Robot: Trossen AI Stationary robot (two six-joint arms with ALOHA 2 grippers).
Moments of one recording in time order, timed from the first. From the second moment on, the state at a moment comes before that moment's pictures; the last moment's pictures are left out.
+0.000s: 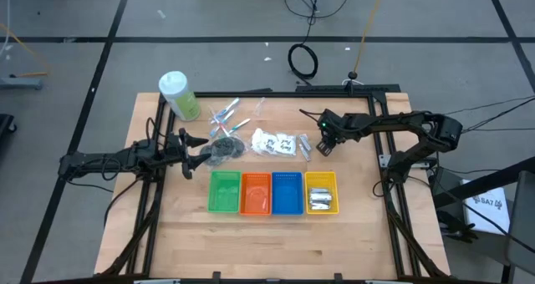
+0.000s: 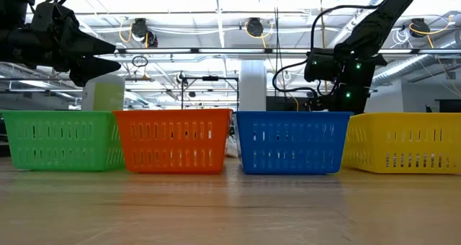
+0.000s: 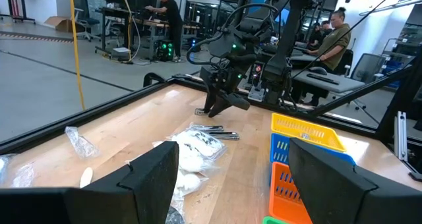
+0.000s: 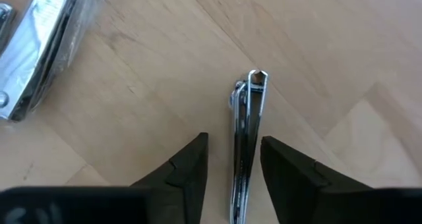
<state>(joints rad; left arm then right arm) 0.05 0.08 0.02 0.07 -0.18 -0.19 -0.51 1.51 0.67 -0.45 0.18 0.20</state>
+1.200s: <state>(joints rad) 0.05 0.08 0.02 0.07 -0.18 -0.19 -0.51 1.51 0.67 -0.41 0.13 0.14</state>
